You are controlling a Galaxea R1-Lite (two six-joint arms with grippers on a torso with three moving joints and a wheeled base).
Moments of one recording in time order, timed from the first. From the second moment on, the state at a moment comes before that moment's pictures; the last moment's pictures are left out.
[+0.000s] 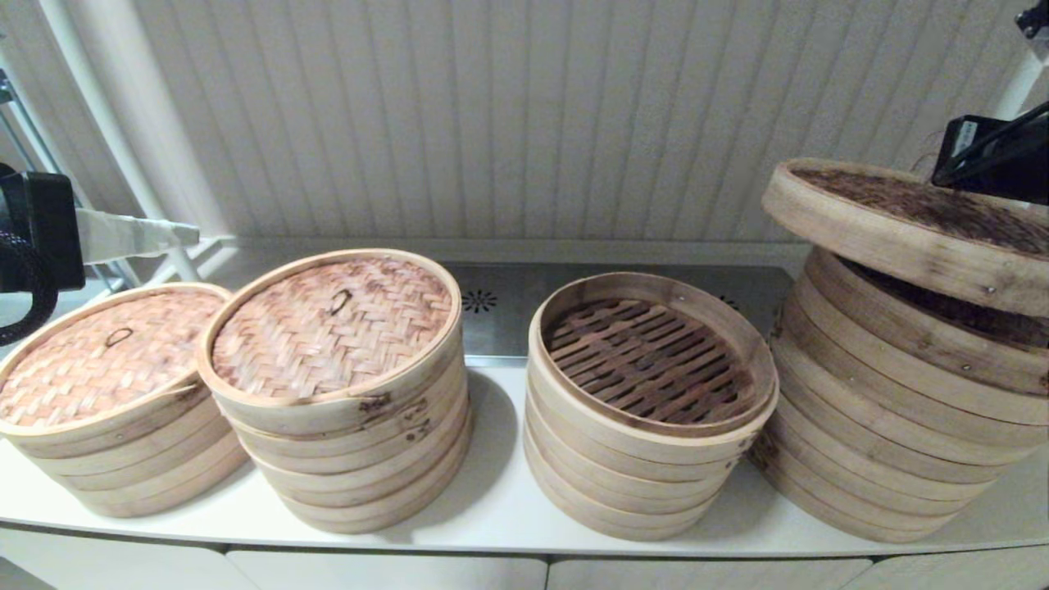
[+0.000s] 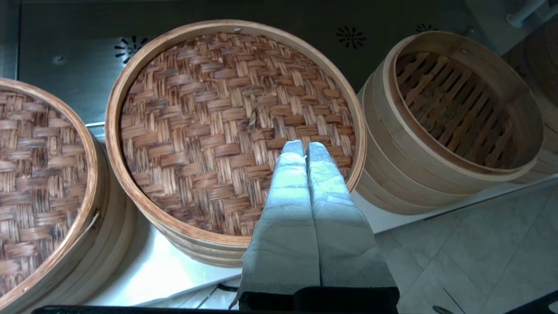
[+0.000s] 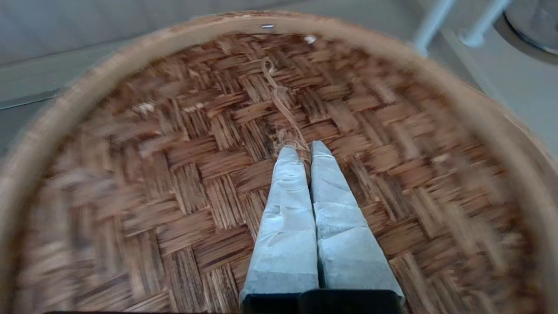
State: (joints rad) left arm -0.23 1.22 -1.28 0.39 -0.18 -0.09; right arm 0.02 1.55 -1.62 0.38 -0.30 0.19
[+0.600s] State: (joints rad) left arm -0.23 1.21 -1.28 0.39 -0.18 -0.09; right arm -0.09 1.55 -1.57 0.38 -0.24 0.18
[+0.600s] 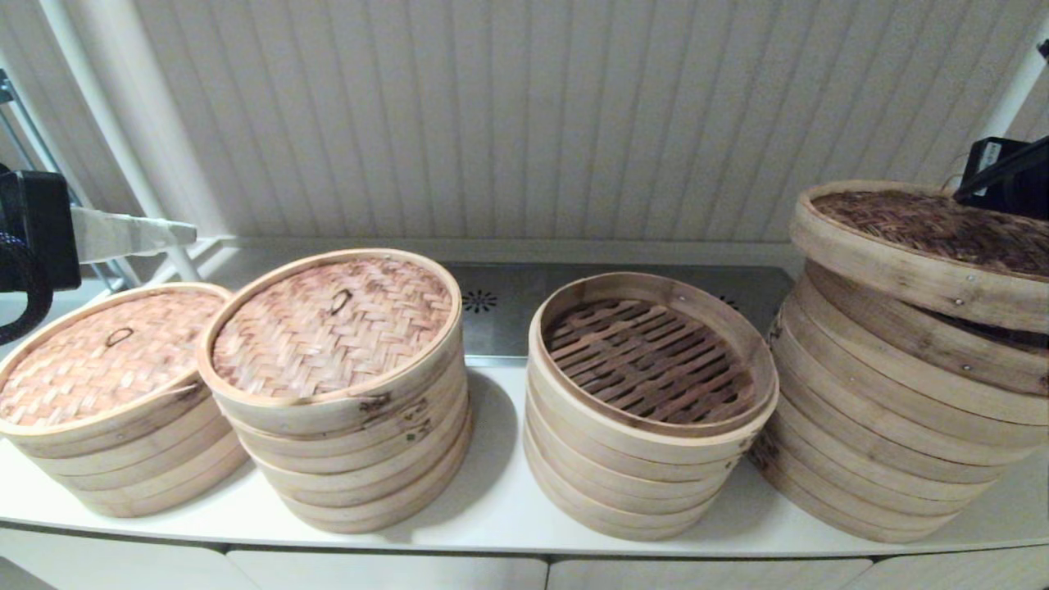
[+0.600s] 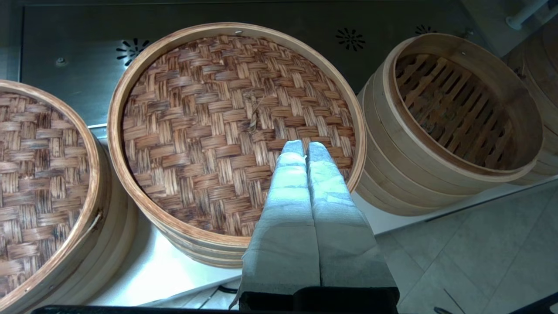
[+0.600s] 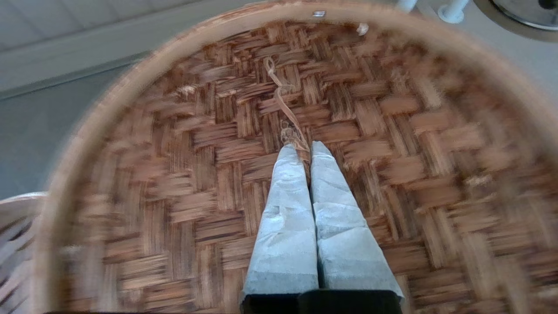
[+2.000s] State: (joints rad) left arm -0.24 1.19 -1.28 0.39 -0.20 -0.09; right arm -0.19 1.53 -1.52 0.37 -0.16 0.17
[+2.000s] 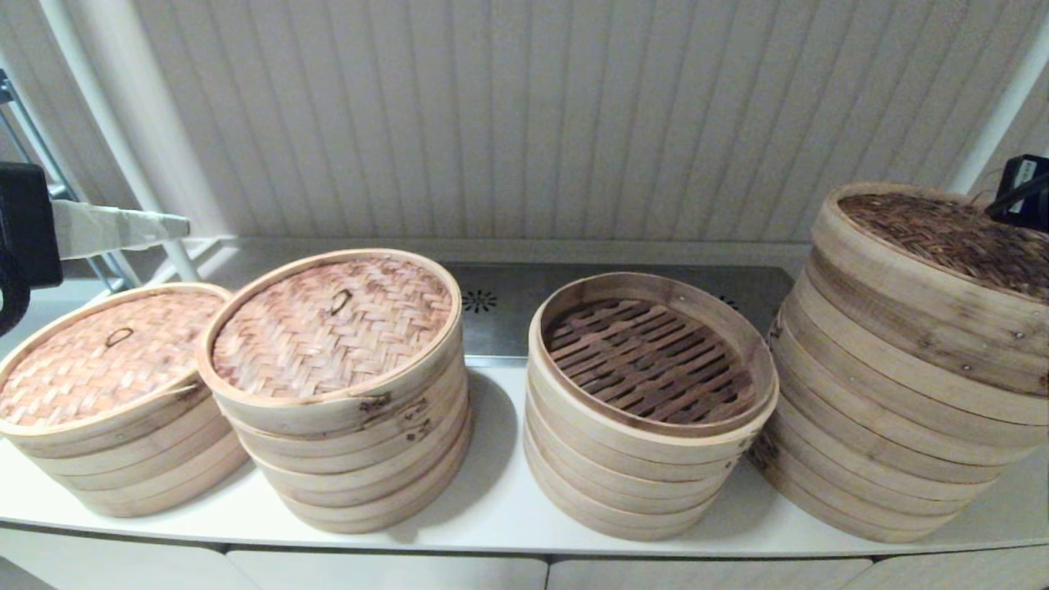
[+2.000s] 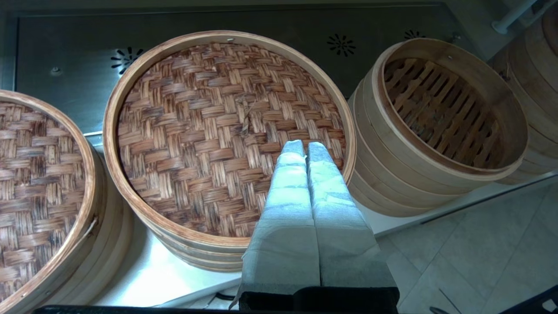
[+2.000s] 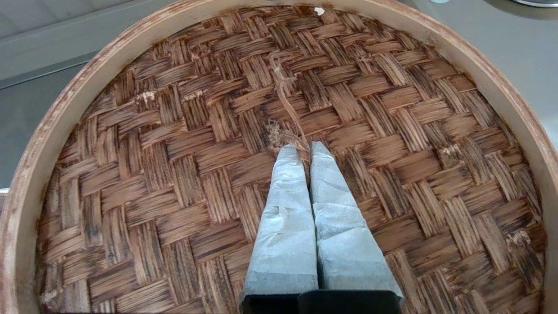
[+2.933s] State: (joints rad) left arm -0.24 1.20 -1.27 0.39 -0.20 -0.08; right arm -0.23 1.53 -1.47 0.29 -0.14 0.14
